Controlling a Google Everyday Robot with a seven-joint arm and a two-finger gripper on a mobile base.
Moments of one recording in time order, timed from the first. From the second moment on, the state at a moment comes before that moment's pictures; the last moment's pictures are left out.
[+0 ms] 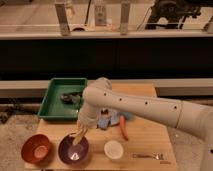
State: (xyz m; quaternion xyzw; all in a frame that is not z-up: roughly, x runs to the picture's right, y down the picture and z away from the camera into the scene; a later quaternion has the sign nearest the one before) arm -0.117 0.195 0.683 -0.29 -0.34 -0.40 0.81
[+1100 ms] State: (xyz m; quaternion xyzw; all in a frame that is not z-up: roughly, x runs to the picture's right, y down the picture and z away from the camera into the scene) arm -0.157 0.244 0.705 -0.31 -0.30 -0.49 0.76
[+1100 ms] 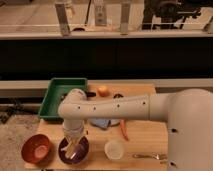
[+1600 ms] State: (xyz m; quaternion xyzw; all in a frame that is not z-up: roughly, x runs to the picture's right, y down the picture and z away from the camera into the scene) arm -0.157 0.235 0.688 -0.31 -0.36 -0.49 0.73
